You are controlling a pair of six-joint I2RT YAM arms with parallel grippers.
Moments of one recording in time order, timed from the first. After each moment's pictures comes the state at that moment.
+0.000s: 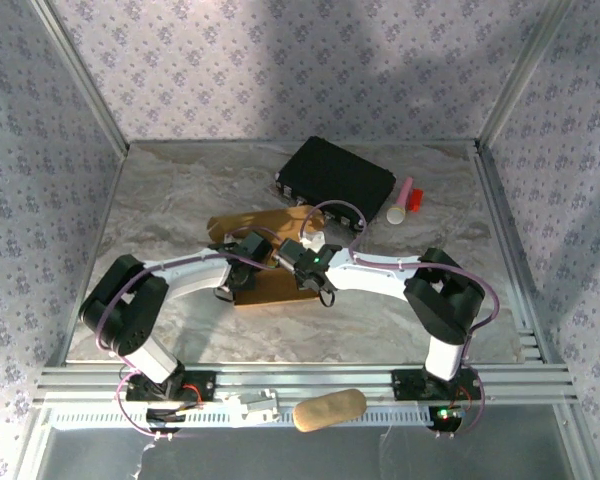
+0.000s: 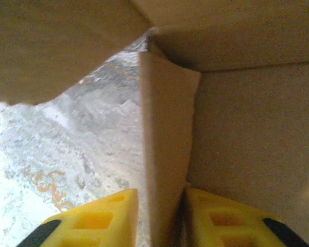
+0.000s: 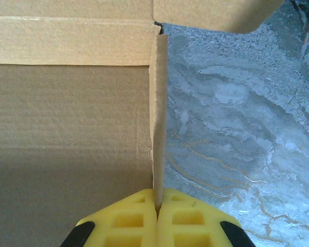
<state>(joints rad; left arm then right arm) -0.68 1.60 0.82 -0.58 -0.41 -0.64 0.98 1.79 1.16 -0.62 0.46 0.77</state>
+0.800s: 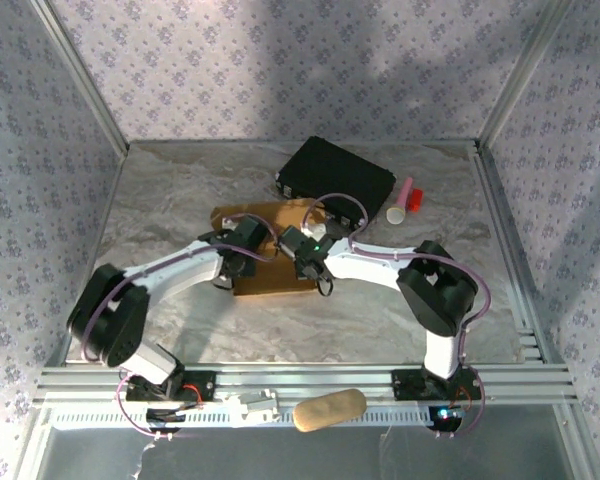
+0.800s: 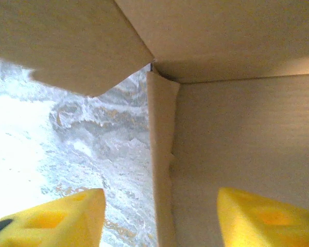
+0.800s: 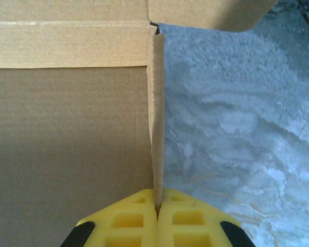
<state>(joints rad) -0.64 1.49 0.93 -0.66 -0.39 -0.58 0.91 1.85 1.22 -0.60 0.40 0.76</state>
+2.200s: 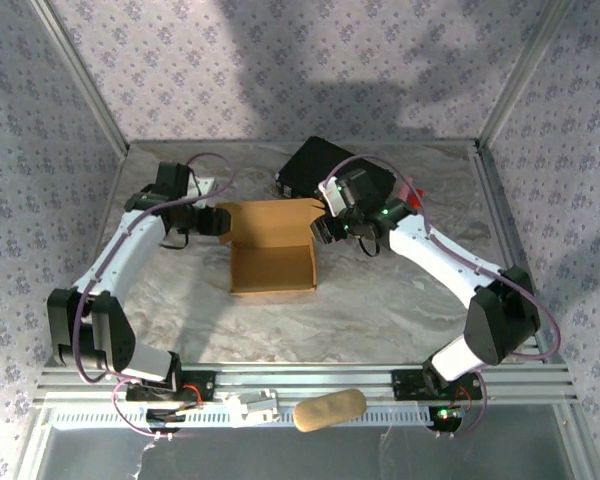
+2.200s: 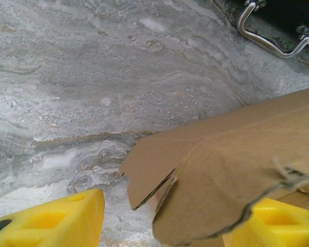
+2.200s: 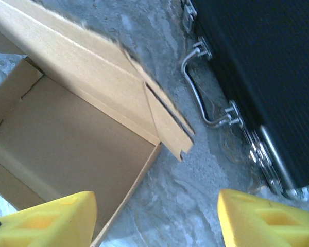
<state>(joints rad) -0.18 1.43 1.20 -0.80 0.27 -0.07 0.59 1.53 1.26 -0.56 -0.09 -0.01</state>
